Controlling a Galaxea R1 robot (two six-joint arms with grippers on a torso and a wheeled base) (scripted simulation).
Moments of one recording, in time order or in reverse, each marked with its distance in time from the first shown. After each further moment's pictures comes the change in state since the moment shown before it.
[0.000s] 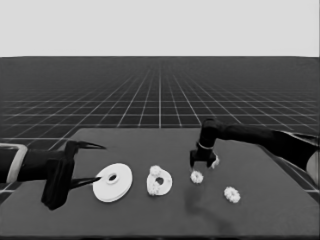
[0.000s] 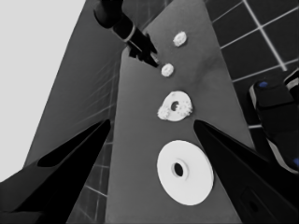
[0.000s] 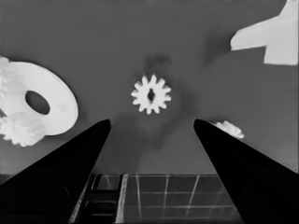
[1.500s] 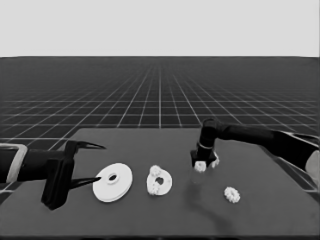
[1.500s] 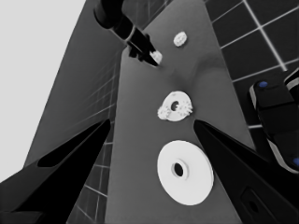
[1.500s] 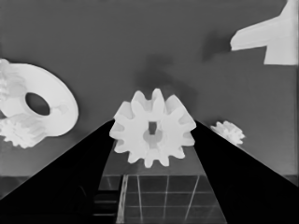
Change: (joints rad) left arm 0.000 0.000 0.000 0.000 0.000 0.000; right arm -0.001 0.005 -0.012 0.001 0.000 -0.001
